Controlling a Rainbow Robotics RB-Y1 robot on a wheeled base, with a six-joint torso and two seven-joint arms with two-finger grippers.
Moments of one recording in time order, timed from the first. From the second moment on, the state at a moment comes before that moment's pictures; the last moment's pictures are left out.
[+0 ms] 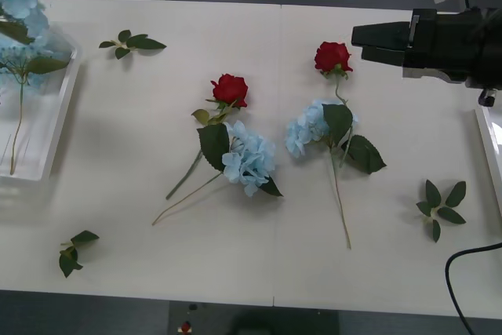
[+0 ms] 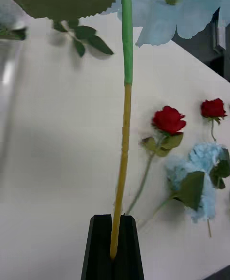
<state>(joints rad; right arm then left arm) -0.47 -0.49 -0.29 -1.74 -1.55 1.43 1.59 -0.22 0.66 0.74 -1.64 1.33 1.59 -1.69</state>
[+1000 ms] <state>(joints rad) -0.71 -0.51 -0.11 -1.48 -0.71 1.50 1.18 -0.17 0.66 0.70 -1.42 0.93 1.17 -1.79</state>
